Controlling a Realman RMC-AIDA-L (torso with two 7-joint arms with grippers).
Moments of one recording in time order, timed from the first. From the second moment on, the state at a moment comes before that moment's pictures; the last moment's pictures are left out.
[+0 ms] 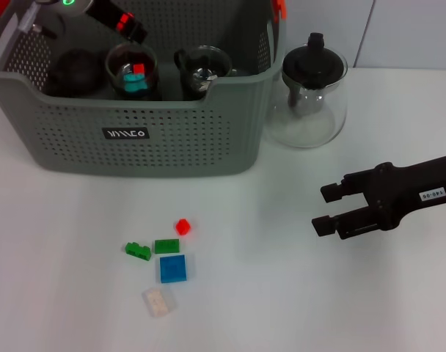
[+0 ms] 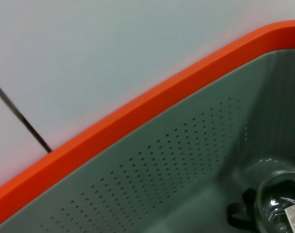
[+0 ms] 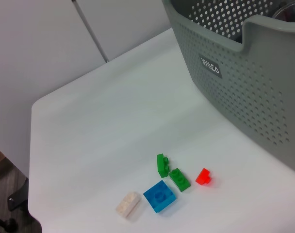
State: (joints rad) left arm -1.00 -2.01 1.07 0.88 2.86 1.03 -2.54; right arm 0.70 2.05 -0.74 -0.79 -2.30 -1.72 1.74
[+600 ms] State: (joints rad) left arm -0.87 -2.09 0.95 1.39 2.59 1.32 -2.46; right arm 0.70 2.04 -0.75 -0.80 -2.30 -1.72 1.73
